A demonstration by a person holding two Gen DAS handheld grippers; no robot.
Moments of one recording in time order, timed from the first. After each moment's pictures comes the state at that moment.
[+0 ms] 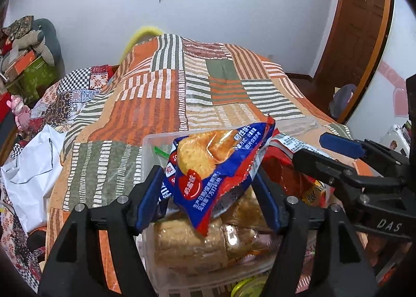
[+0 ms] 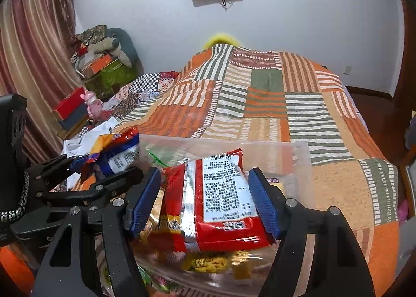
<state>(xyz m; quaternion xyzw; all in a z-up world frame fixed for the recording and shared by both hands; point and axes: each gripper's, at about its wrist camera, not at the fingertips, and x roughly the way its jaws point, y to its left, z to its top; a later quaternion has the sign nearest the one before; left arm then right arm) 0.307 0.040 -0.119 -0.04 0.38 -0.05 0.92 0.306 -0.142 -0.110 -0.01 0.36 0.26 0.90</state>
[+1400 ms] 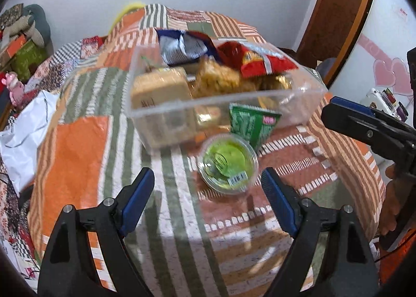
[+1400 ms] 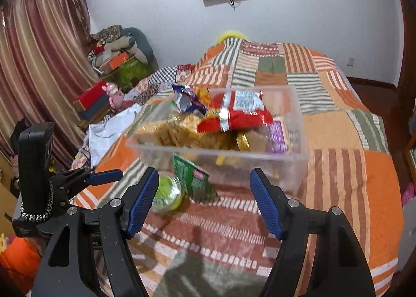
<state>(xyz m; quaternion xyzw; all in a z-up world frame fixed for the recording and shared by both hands) 0.185 0.023 -0.160 -0.04 0.44 -0.09 0.89 0.213 -0.173 -0.128 0.01 0.37 0.28 0.88</state>
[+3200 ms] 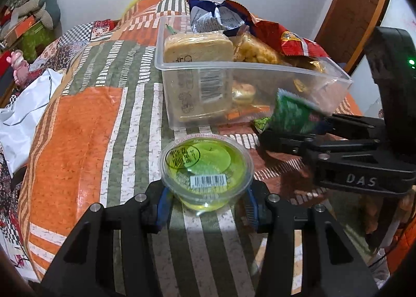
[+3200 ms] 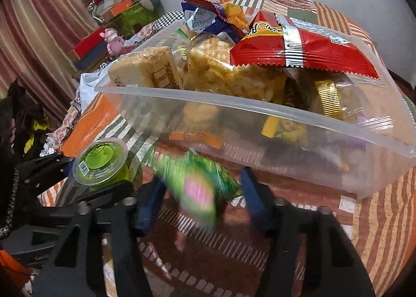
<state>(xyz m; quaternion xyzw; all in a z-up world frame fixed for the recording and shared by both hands) 0.186 0.054 -0.197 -0.07 0.45 -0.07 0.89 0.245 -0.114 -0.183 -0.06 0.47 0.31 0.83</state>
